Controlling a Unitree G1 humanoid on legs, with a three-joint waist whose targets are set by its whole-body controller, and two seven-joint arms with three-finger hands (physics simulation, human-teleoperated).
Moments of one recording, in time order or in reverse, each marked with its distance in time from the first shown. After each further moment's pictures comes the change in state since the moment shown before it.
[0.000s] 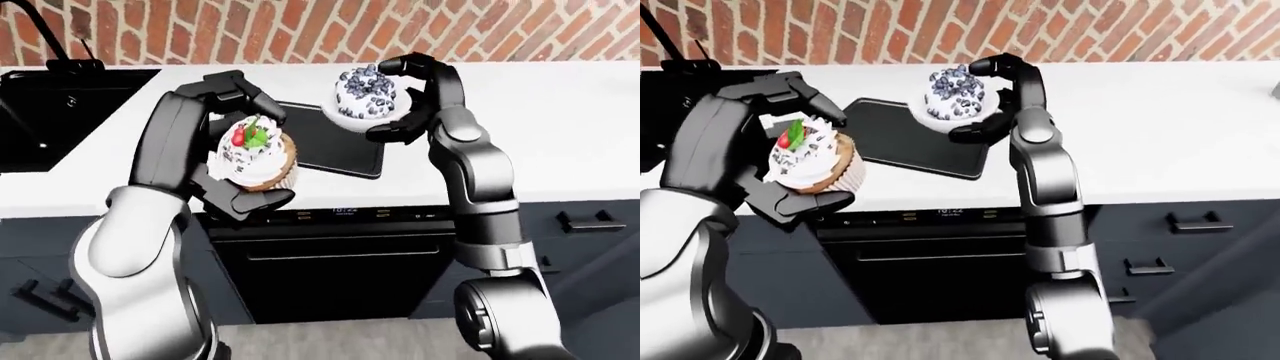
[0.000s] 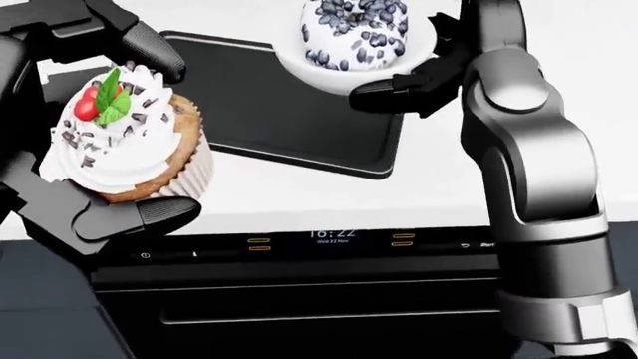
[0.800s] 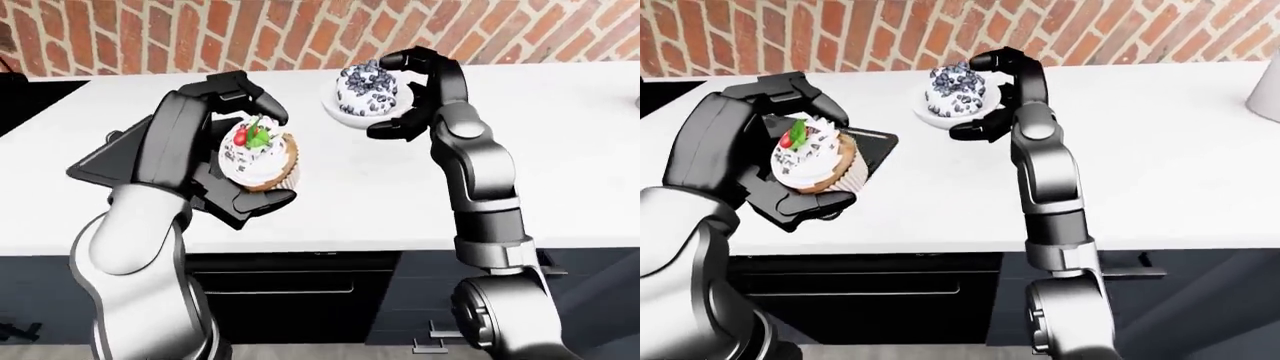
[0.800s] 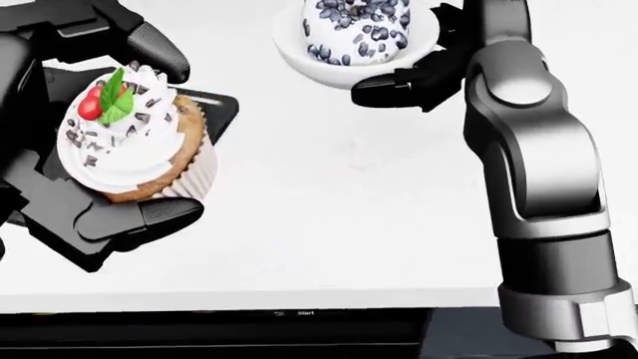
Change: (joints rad) left arm -0.007 -0.006 0.002 0.007 0.007 0.003 -0.022; right arm -0.012 -0.002 -0.002 -0.005 -0.038 -0.004 0.016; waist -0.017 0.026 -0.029
